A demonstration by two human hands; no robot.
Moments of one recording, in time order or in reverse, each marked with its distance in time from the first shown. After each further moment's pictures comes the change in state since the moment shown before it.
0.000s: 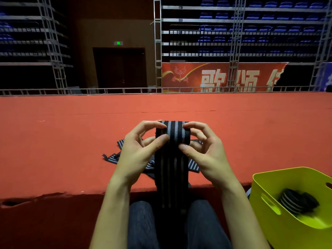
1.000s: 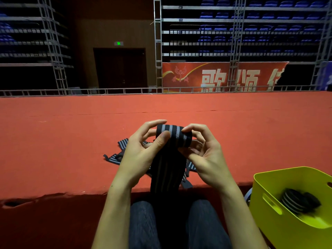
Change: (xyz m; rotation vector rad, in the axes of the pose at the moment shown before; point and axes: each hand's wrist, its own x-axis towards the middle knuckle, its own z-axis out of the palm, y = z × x) left_hand -0.007 0.009 0.002 0.151 0.015 -0.069; right_hand -0.005 0.001 0.008 -0.057 -0.014 -0.061
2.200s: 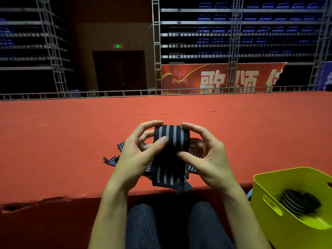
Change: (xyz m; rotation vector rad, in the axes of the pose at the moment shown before) left_hand 0.001 -0.002 -0.006 -0.119 -0.063 -0.001; right_hand -0.001 -0.007 -0.006 -0.052 0.012 -0.004
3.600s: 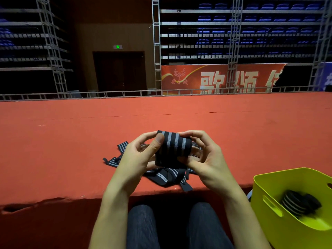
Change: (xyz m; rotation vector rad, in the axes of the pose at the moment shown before) left_hand 0.002 -0.008 0.001 -0.102 0.078 -0.220; right_hand -0.005 0.005 -0.001 0.083 -0.056 0.055
